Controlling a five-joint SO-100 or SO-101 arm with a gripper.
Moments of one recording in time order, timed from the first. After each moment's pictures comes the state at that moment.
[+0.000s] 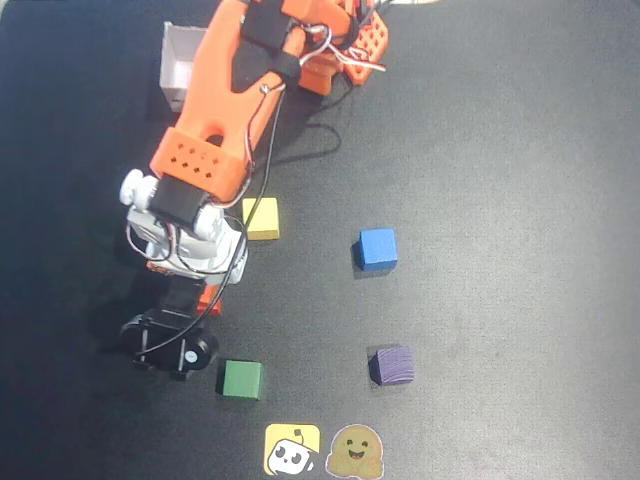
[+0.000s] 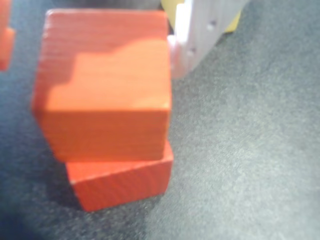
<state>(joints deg) 19.7 72.3 80.9 78.3 79.6</state>
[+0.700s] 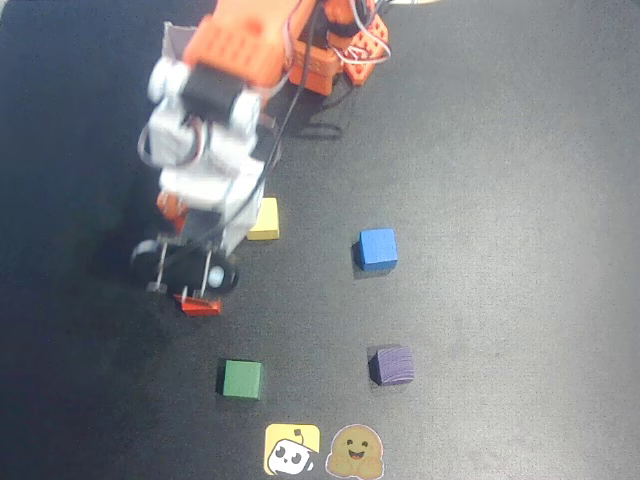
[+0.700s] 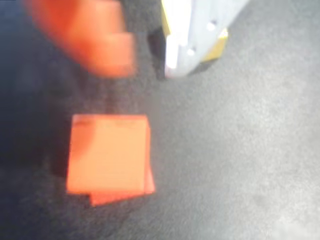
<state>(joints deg) 17.5 108.5 106.6 69.4 77.4</state>
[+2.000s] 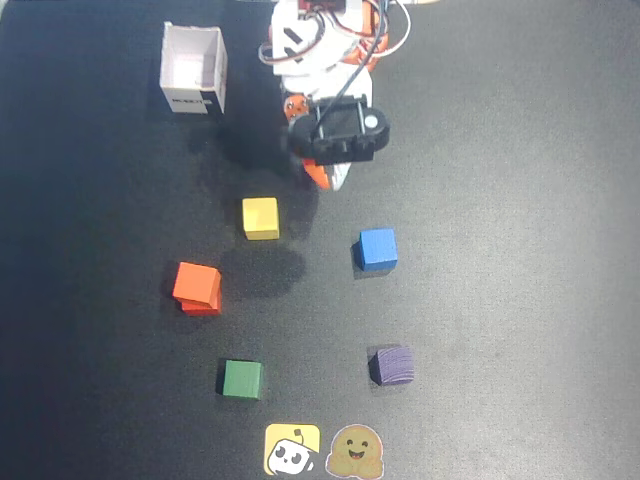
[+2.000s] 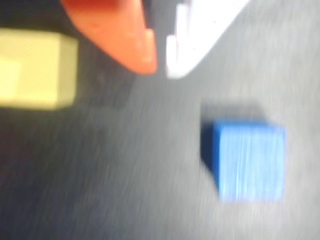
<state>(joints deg) -2.0 176.6 165.0 65.9 82.6</state>
